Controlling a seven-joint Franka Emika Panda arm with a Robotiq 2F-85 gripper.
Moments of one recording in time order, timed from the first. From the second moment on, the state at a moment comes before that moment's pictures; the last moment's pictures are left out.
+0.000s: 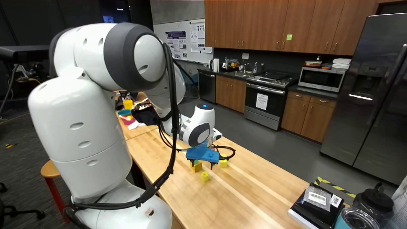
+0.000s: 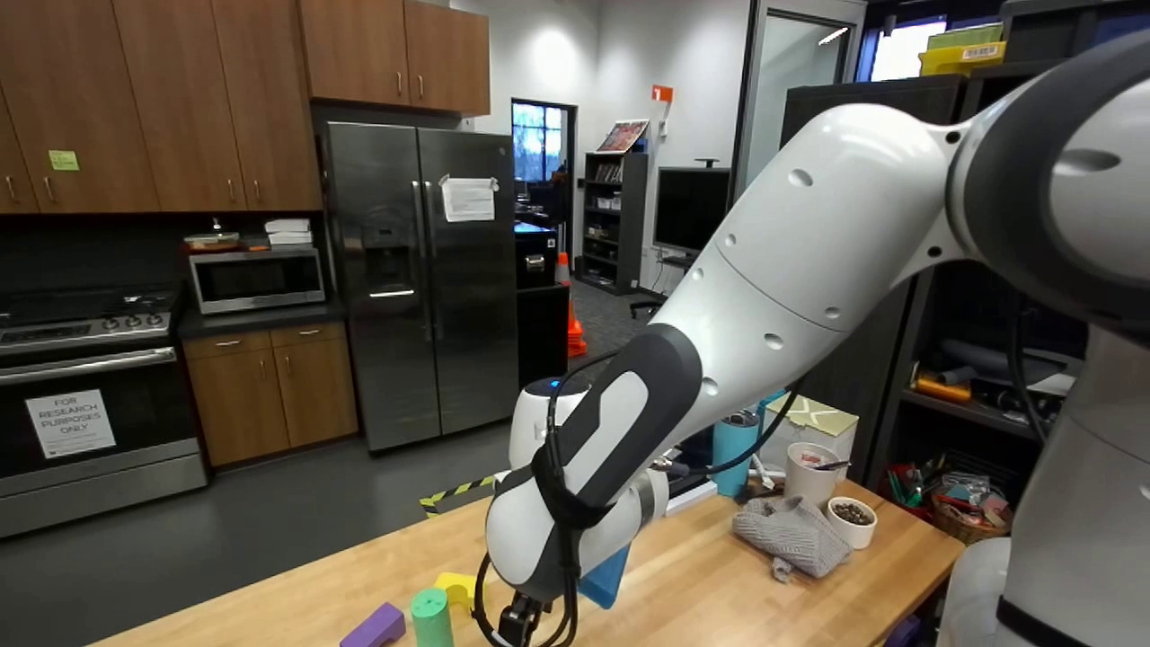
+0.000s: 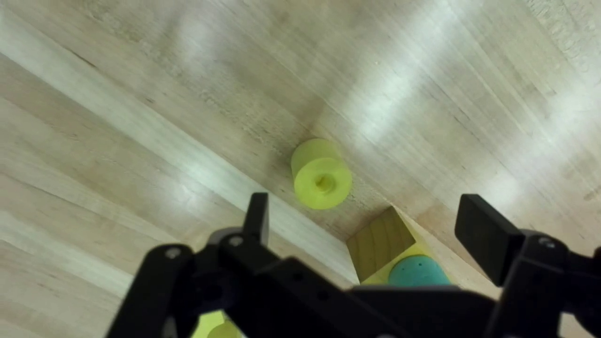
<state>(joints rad) 0.10 -0.05 -0.01 -2.67 0.21 2.68 -0.48</state>
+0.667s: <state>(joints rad) 0.10 0.02 0.00 -2.67 0.17 2.71 -0.38</state>
